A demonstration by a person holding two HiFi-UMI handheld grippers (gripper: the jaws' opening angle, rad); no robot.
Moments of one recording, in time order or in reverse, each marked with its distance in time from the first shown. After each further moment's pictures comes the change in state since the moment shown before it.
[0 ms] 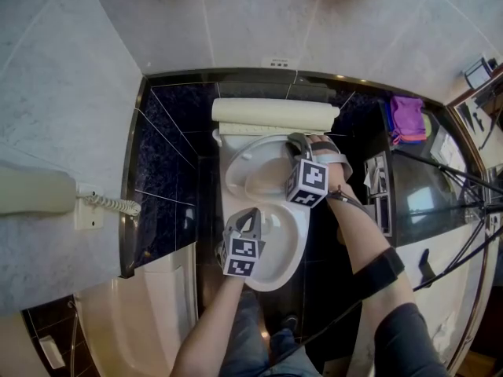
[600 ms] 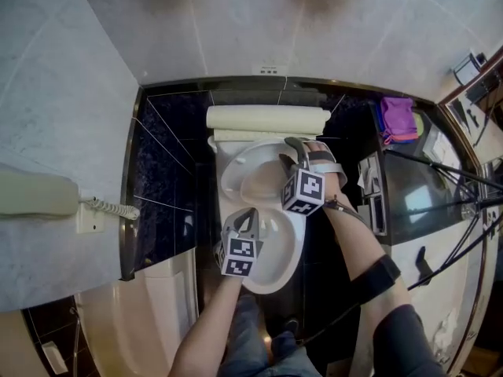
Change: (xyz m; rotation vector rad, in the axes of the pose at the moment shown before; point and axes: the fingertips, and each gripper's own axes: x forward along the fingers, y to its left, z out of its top) left arm -0.003 -0.005 0.021 0.035 -0.022 -0.002; right arm -0.024 -0.003 0.001 0.062 -0.044 -0.049
